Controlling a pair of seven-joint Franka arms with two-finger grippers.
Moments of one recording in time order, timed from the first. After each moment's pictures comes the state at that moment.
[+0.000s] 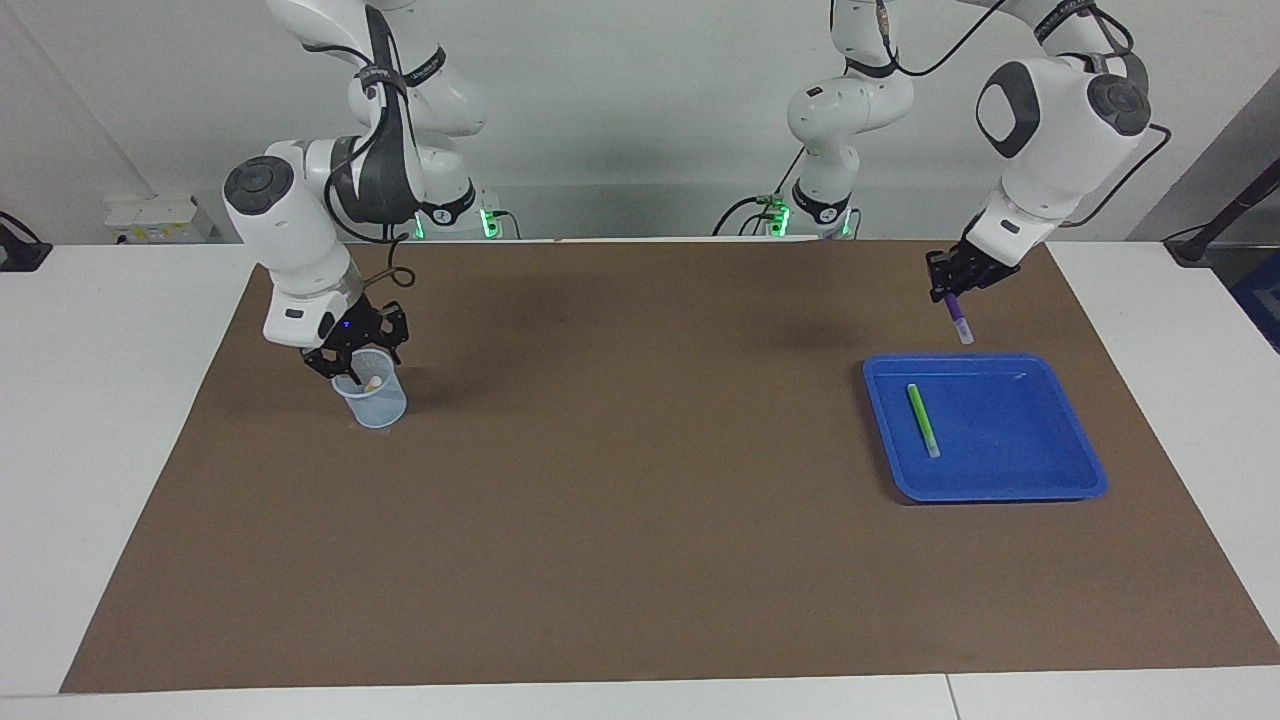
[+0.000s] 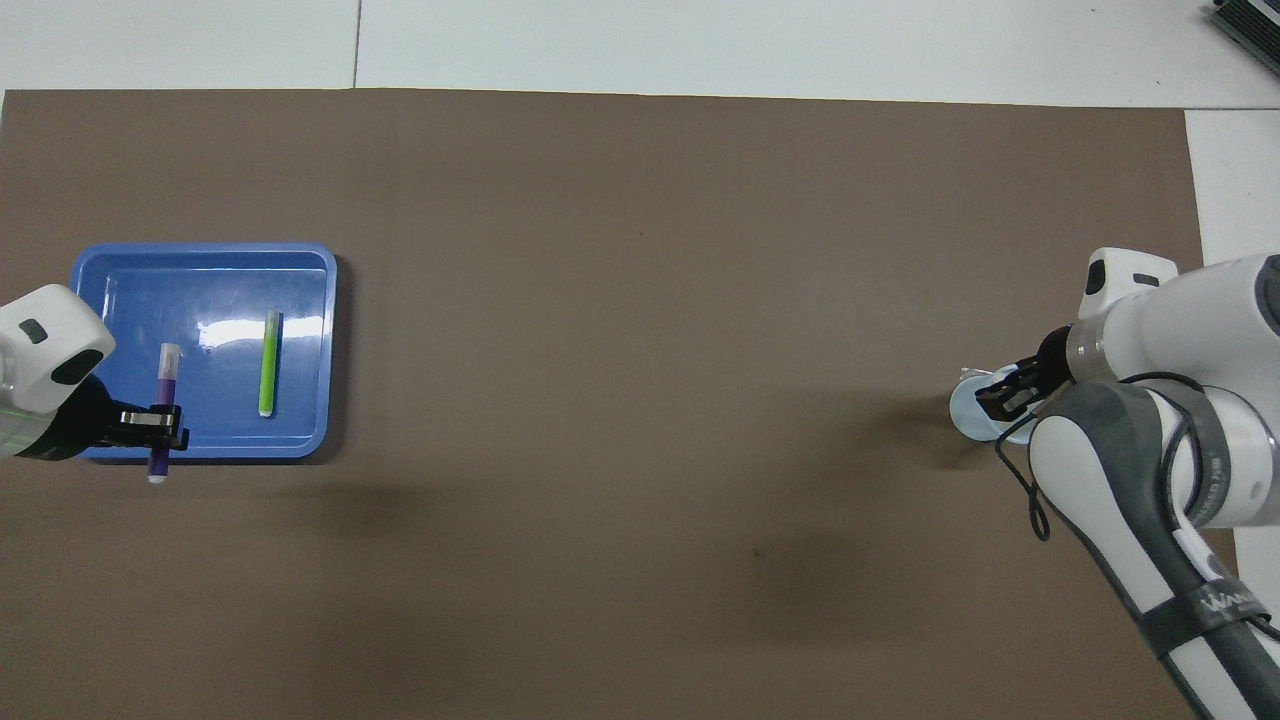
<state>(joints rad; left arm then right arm) 0.31 -0.16 -0.25 -2.12 -0.07 1.85 0.14 -0.17 0.01 0.16 -2.13 0.01 2.12 -0.58</state>
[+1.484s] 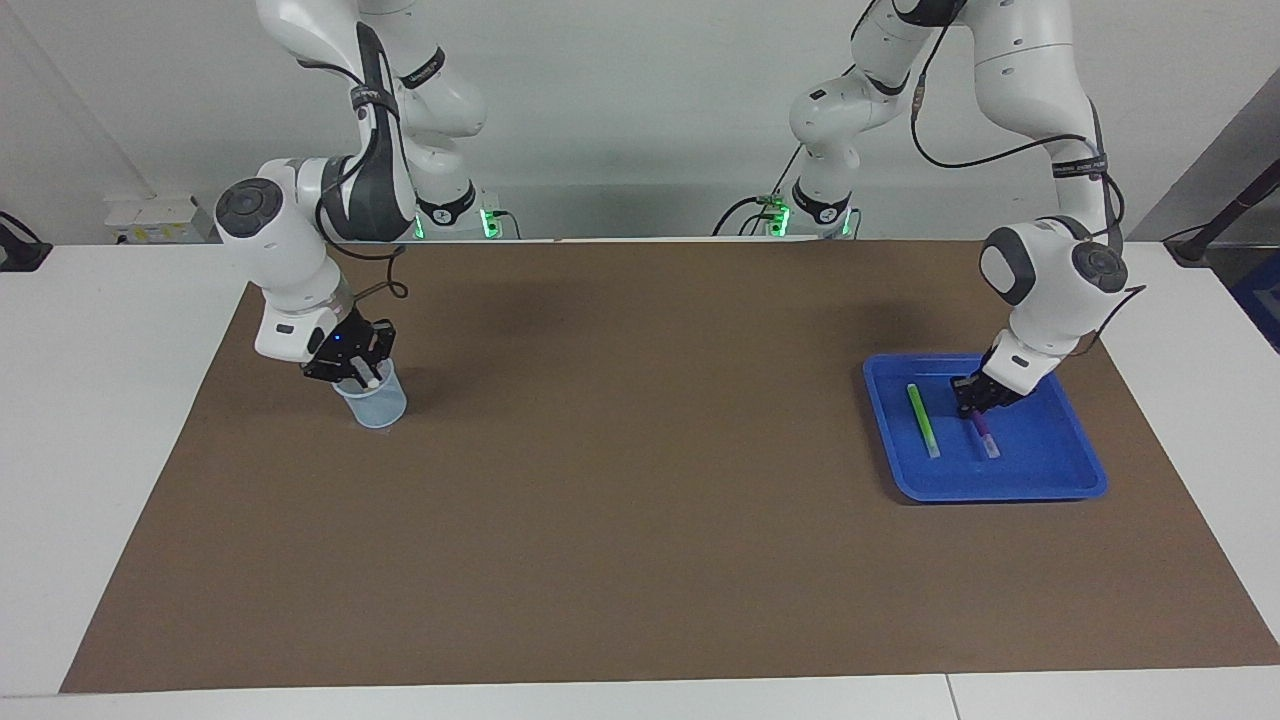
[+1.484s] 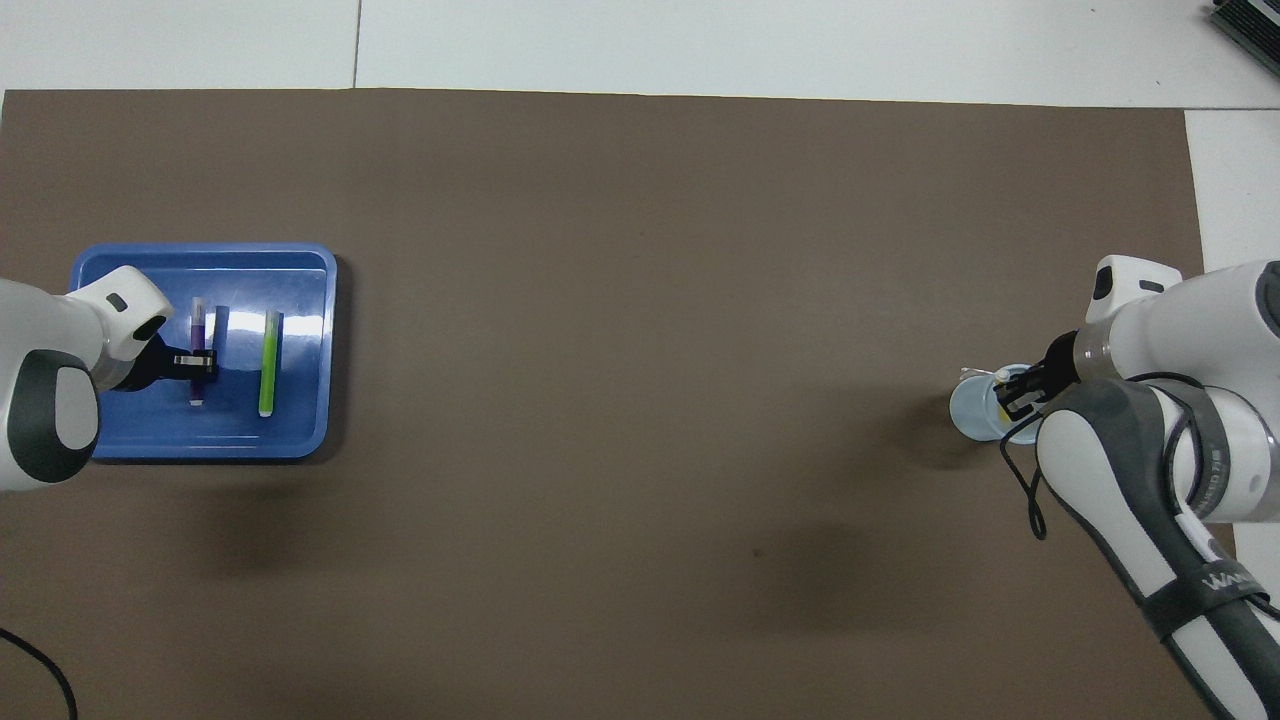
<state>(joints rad) 0.40 0.25 -0.25 -2.12 0.06 2.39 0.18 -0.21 0.02 0.16 -2.15 0.00 2.14 -0.59</state>
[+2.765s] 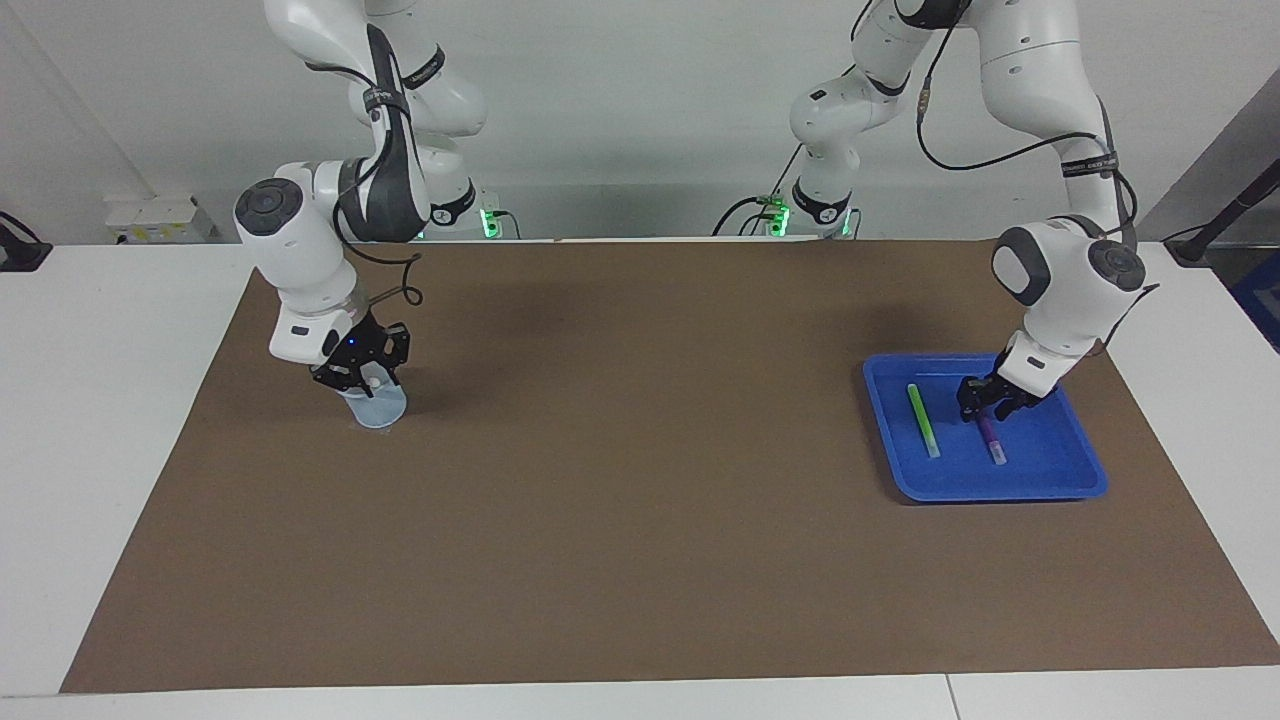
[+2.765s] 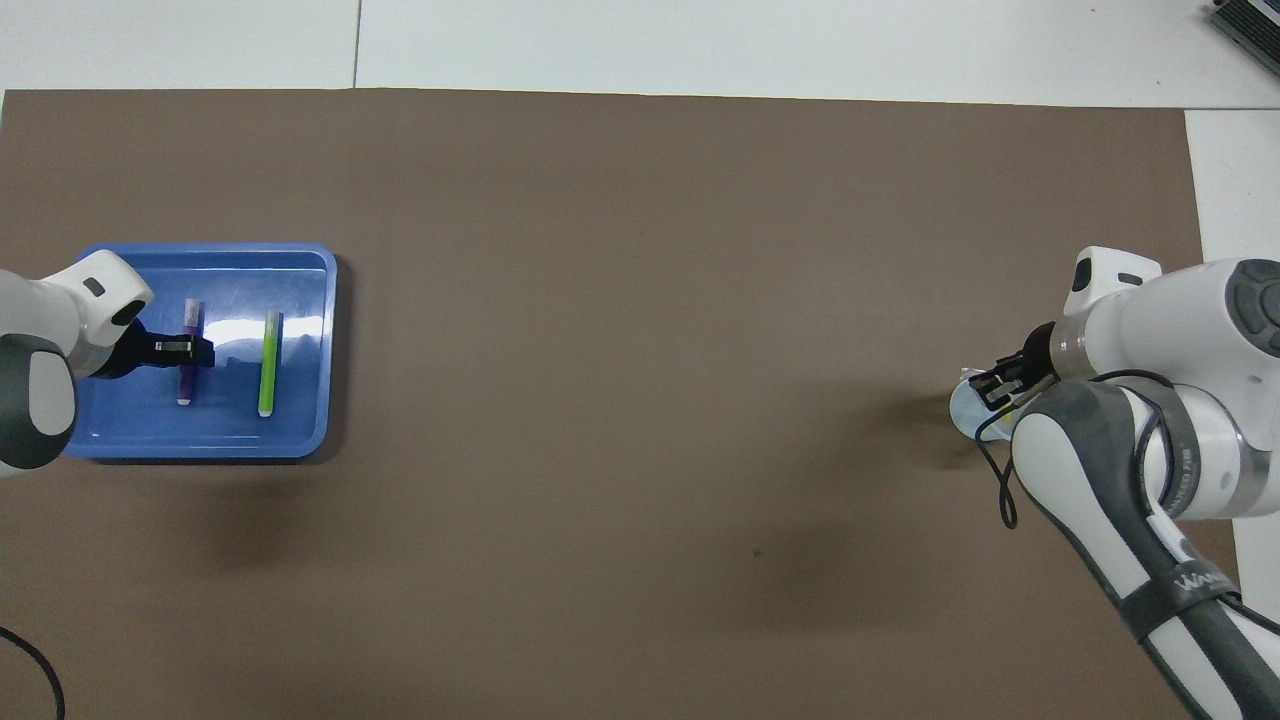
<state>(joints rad) 0.41 0.25 -0.25 -2.03 0.06 2.29 0.18 -0.18 0.04 0.18 -2.15 0.00 2.19 -0.54</state>
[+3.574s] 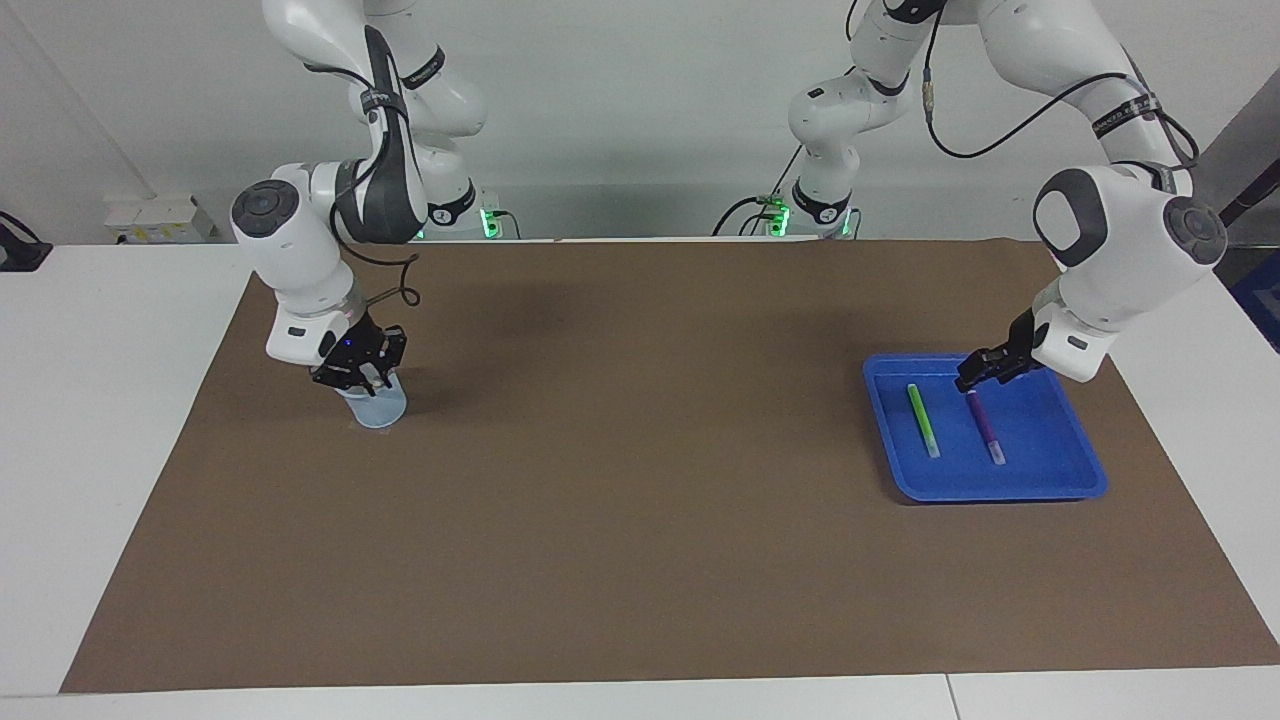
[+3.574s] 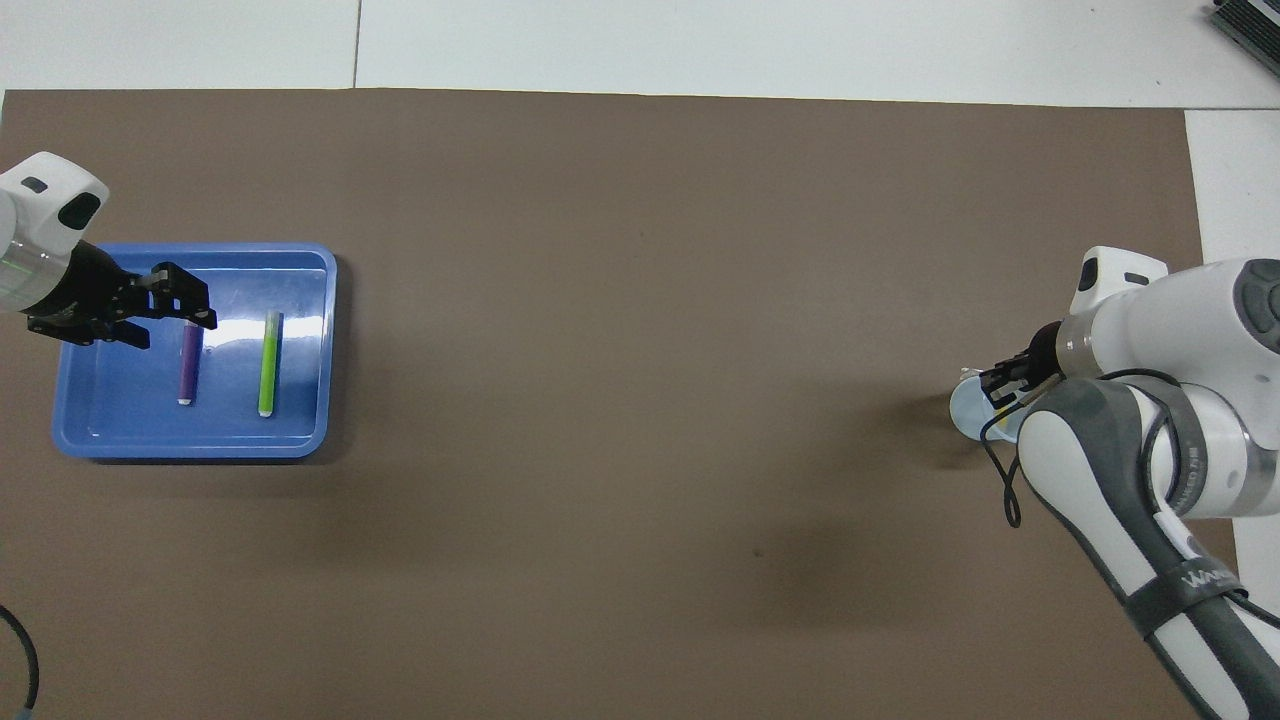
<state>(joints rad) 0.33 0.21 -0.28 -1.72 -0.07 1.78 -0.15 -0.19 0.04 0.17 -2.14 0.00 2.19 -0.54</state>
